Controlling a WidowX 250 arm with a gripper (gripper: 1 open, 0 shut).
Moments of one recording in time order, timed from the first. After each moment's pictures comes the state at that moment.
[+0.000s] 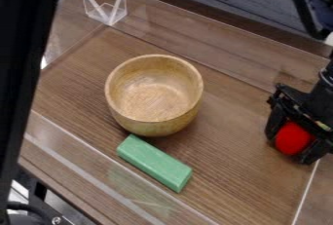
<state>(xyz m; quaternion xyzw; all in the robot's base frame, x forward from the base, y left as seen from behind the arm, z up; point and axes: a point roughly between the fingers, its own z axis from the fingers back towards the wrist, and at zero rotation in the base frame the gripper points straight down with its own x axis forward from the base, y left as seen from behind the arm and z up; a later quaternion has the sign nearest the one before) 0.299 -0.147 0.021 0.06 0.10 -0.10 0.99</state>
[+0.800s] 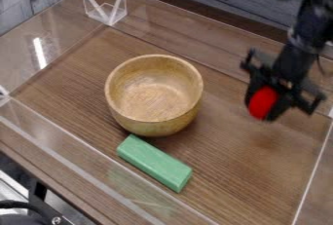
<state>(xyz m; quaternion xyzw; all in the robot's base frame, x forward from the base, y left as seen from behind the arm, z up) 0.313 -0.084 0.067 0.08 0.06 -0.07 0.99</state>
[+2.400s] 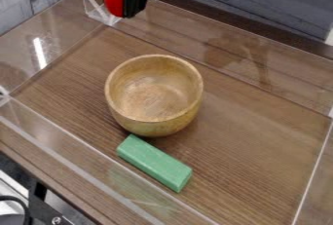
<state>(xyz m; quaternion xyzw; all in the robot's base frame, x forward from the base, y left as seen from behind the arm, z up) 0.271 0.091 0.152 0.07 0.02 0.02 1.00</state>
